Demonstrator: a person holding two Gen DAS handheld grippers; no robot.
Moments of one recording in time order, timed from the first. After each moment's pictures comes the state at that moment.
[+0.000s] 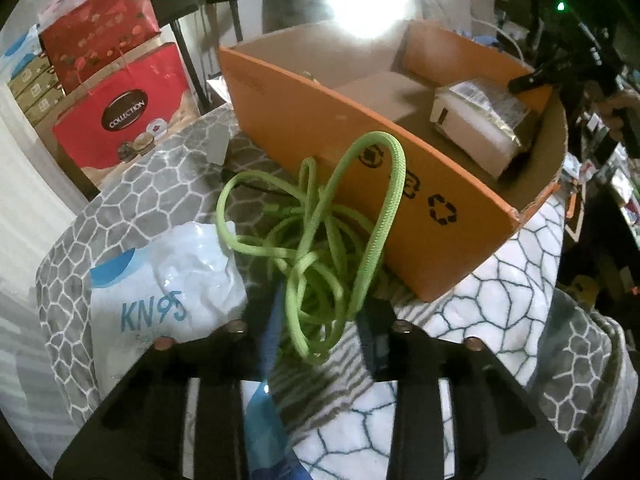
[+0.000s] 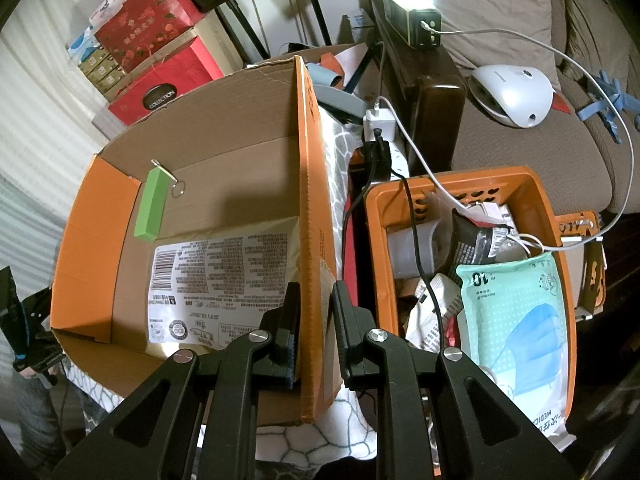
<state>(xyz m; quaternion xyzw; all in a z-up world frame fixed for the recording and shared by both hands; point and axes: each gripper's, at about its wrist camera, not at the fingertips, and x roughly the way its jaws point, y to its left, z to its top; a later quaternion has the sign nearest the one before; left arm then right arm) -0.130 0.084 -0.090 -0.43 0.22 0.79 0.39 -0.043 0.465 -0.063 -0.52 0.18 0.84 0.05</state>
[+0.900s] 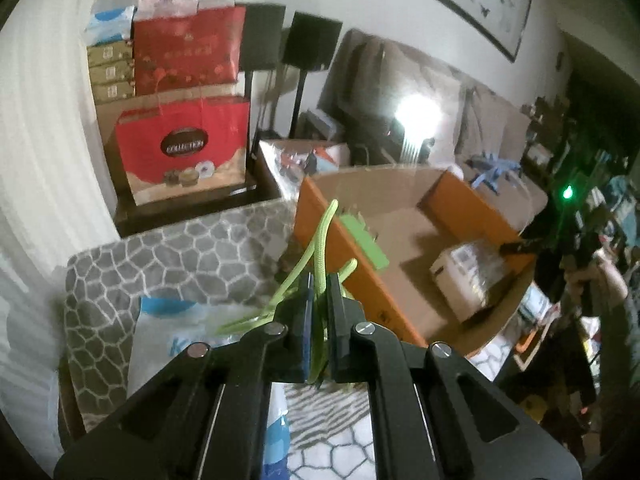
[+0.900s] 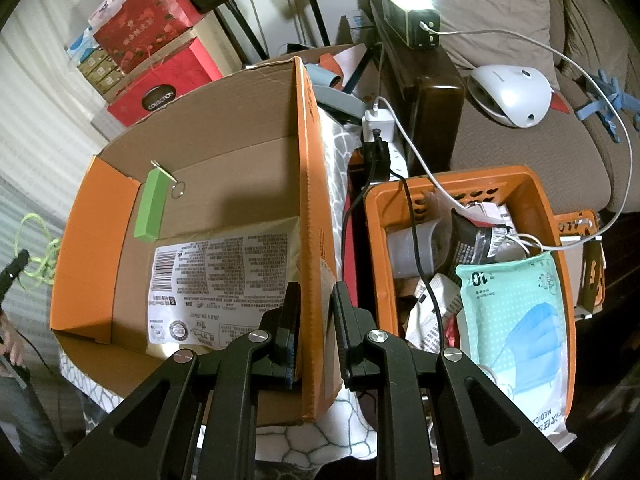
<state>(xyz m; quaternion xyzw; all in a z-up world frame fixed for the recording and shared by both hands) -0.163 0.039 0.012 -0.38 0.03 0.85 0.35 -0.043 0.465 -0.062 -0.52 0.18 0.84 0.05</state>
